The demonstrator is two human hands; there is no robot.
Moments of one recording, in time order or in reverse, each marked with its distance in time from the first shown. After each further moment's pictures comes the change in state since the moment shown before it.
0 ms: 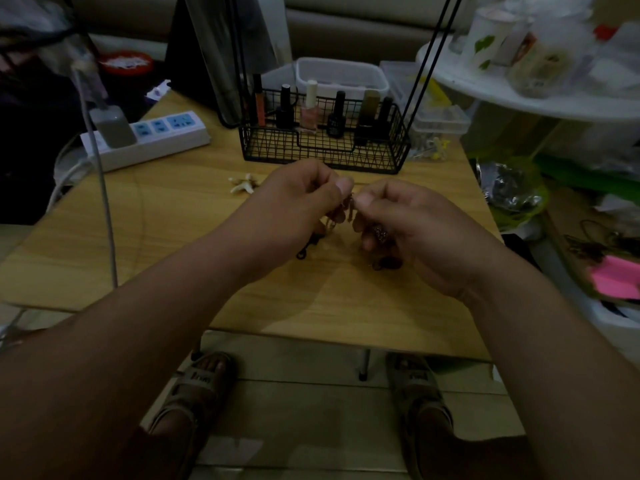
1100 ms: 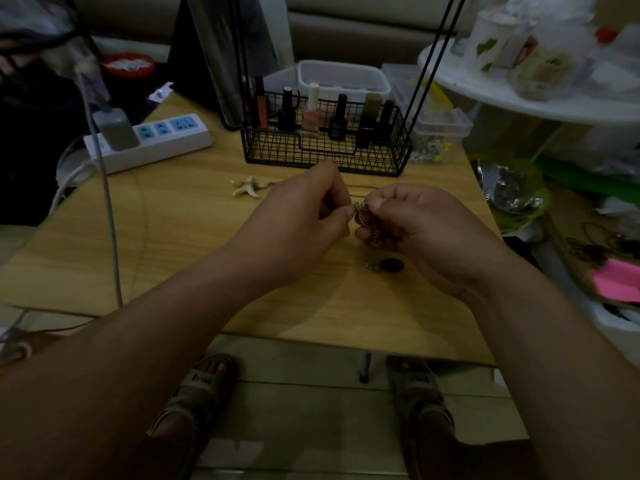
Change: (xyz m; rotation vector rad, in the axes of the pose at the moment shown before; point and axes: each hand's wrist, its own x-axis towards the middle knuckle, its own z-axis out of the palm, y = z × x) left_hand -0.002 -0.010 0.005 0.371 0.045 0.266; right_hand 0.003 0.001 0.000 0.044 0.048 -0.034
